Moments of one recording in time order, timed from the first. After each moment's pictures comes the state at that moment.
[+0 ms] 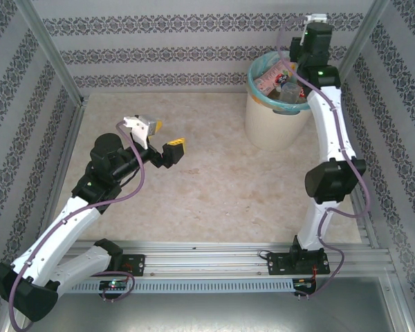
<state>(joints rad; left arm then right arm) -0.45 0.93 0.92 -0.06 0.28 -0.14 0.05 1.97 2.24 -0.53 0.30 -0.03</state>
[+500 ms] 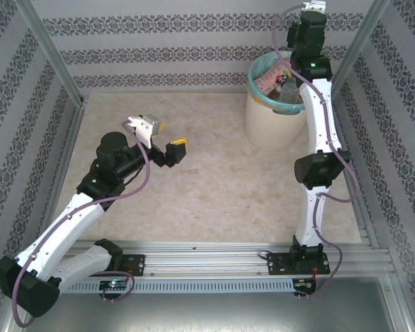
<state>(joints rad) -0.45 0.98 0.91 -0.05 0.26 -0.14 0.07 2.22 2.66 -0.57 0.41 -0.01</state>
